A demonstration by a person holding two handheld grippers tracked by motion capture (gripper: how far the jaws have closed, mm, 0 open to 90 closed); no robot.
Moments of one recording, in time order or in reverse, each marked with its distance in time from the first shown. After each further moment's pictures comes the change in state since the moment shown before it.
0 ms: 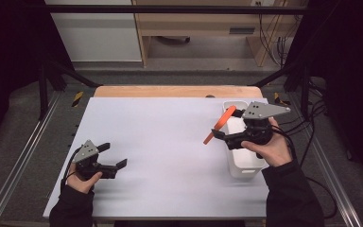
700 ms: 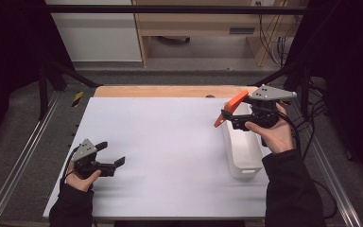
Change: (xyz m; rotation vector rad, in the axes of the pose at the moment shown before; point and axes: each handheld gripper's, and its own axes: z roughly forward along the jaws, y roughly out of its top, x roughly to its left) left arm 0.006 -0.002 0.001 0.001 0.024 -0.012; right arm -0.036 0.012 0.001 0.034 -0.207 0.102
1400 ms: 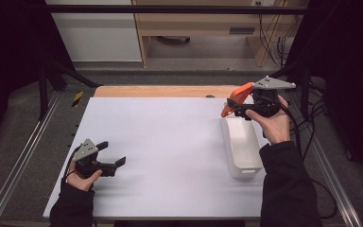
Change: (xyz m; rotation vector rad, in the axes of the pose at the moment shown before) left arm 0.000 -0.001 0.003 0.007 0.001 0.012; right arm -0.027 0.003 0.017 0.032 -0.149 0.061
